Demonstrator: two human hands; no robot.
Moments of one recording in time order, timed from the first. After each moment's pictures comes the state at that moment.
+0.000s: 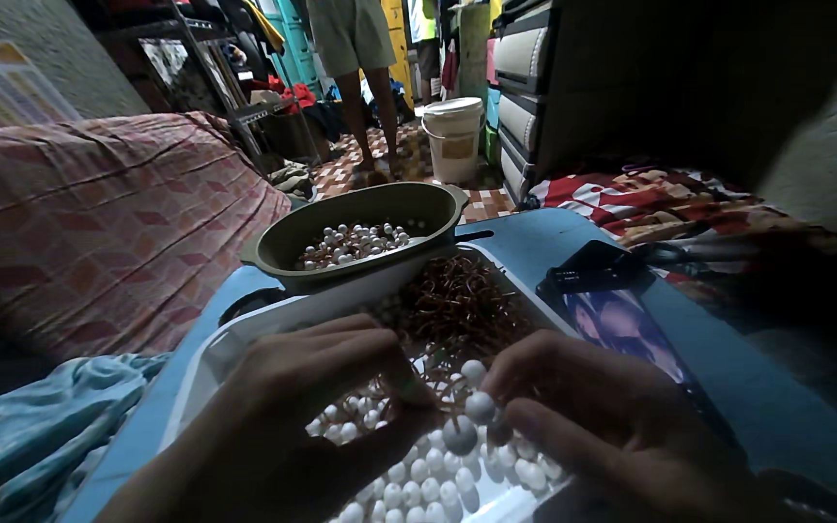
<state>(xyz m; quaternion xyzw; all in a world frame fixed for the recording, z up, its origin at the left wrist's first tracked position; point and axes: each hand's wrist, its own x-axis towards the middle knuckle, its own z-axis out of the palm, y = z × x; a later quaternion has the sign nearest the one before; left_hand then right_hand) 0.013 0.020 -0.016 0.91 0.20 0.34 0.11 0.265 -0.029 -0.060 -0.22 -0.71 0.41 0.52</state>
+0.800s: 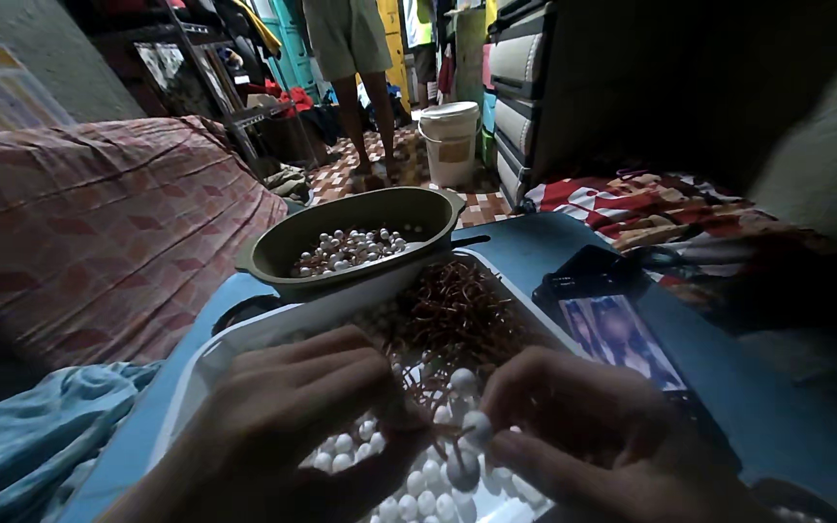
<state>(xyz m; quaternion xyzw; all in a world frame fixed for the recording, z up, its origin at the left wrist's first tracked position) 0.017 0.049 -0.019 0.93 0.13 0.35 0.02 0.266 -0.012 -0.063 -0.23 -0.74 0.35 0.53</state>
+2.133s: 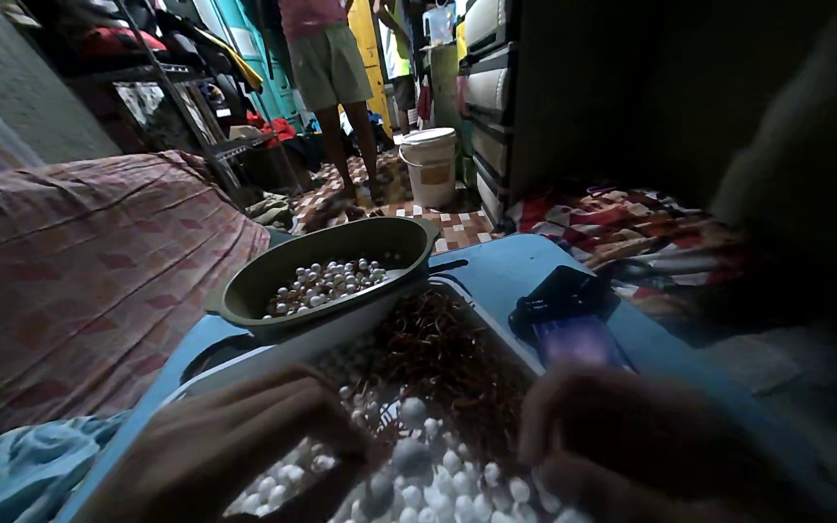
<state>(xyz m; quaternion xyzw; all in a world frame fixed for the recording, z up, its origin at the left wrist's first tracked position) -0.011 0.017 0.000 0.93 0.23 0.28 0.12 0.277 -0.035 -0.038 -0.24 -0.73 0.38 0.52</state>
